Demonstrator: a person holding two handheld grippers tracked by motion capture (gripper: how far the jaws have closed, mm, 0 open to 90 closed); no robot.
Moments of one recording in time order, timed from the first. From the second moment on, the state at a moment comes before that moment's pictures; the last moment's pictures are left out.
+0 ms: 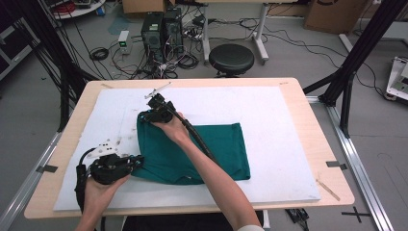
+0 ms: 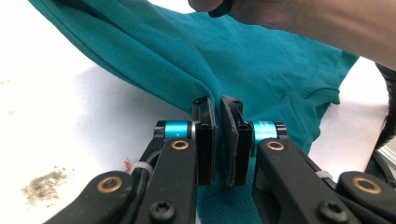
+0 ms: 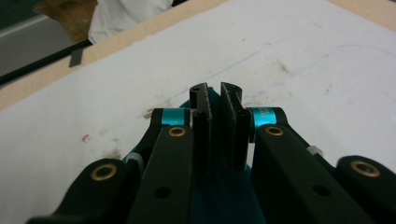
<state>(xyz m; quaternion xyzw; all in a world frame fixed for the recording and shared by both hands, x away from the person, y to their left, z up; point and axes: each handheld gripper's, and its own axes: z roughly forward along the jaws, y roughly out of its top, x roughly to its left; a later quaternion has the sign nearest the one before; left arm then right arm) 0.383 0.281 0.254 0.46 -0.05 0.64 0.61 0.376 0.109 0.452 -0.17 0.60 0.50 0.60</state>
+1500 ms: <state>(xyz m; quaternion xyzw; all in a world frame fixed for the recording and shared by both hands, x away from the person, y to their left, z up) 0.409 0.141 0.290 0.52 -0.09 0.62 0.58 0.388 -0.034 0.456 -0.10 0.57 0.51 0.63</state>
